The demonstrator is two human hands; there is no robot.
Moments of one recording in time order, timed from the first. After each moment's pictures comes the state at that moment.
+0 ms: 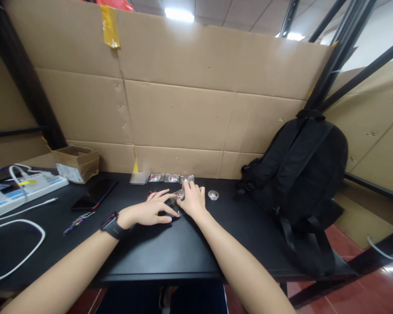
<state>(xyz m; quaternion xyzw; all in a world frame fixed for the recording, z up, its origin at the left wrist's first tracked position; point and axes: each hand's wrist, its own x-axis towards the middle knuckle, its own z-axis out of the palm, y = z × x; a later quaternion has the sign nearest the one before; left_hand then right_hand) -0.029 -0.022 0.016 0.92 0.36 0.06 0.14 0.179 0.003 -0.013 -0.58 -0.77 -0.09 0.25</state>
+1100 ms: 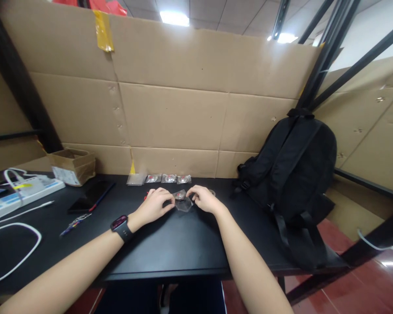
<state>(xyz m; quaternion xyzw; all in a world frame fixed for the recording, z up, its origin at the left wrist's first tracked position) 0.000 -0.018 -0.003 0.88 0.40 0.25 0.00 0.257 0.011 0.000 -0.40 -0.85 0.20 0.29</state>
